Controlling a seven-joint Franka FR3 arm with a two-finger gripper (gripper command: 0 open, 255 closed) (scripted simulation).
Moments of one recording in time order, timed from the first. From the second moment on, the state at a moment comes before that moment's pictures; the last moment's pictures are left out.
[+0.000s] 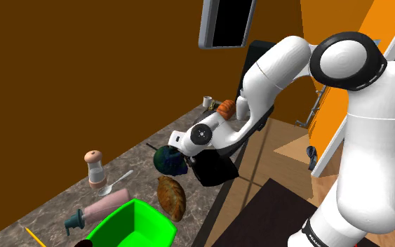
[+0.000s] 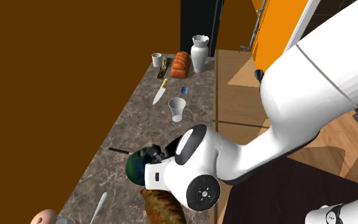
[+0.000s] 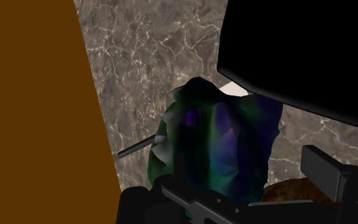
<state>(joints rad) -0.03 0.35 0.20 -2.25 -1.65 2.62 0.25</state>
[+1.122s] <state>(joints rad) -0.04 0.45 0.18 -2.17 -1.73 2.62 0.28</state>
